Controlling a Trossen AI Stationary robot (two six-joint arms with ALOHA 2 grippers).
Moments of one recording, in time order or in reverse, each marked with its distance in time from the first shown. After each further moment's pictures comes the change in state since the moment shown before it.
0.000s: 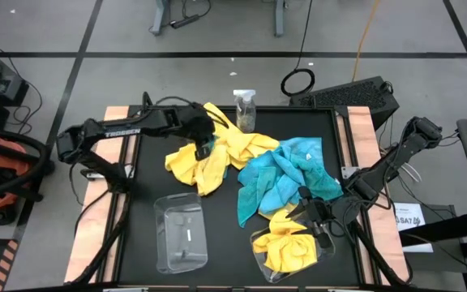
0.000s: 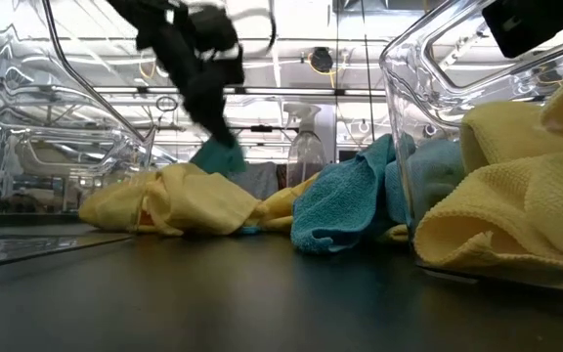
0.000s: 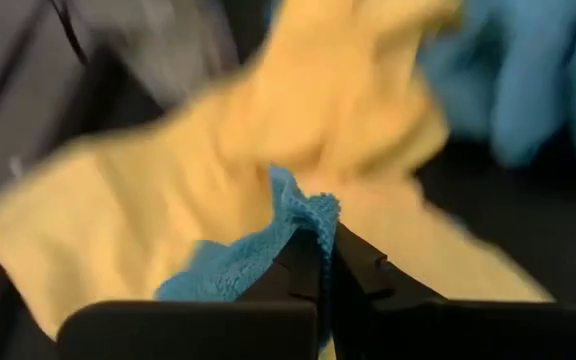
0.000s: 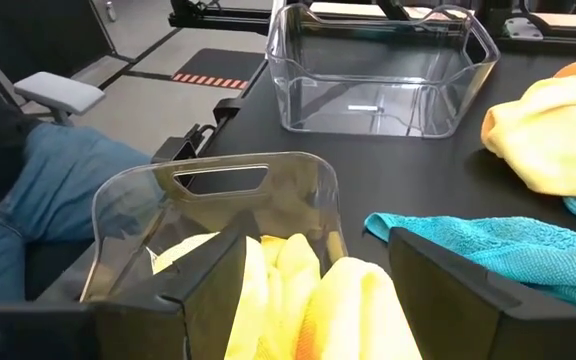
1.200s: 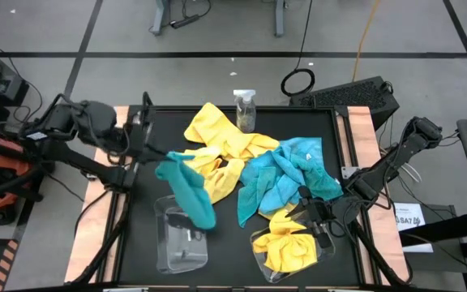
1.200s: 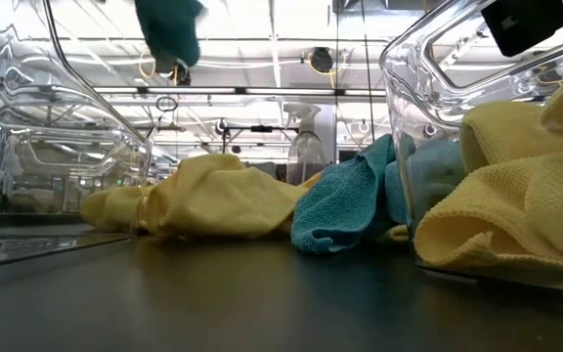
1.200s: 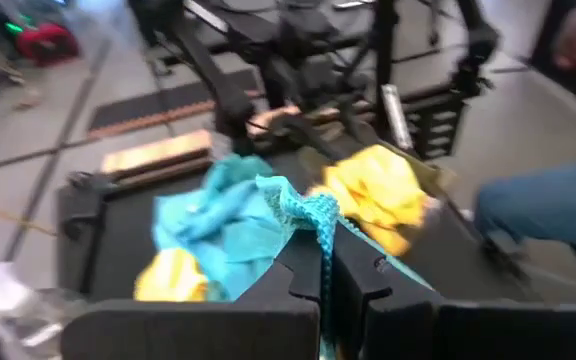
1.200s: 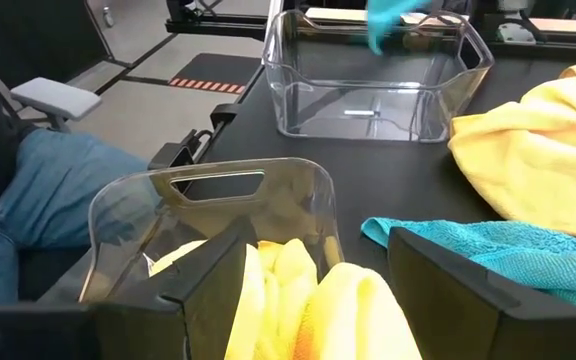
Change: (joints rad) left arm -0.569 -0.333 0.582 -0.429 -0.033 0.004; right arm -0.003 0.000 0.000 0.010 0.011 0.000
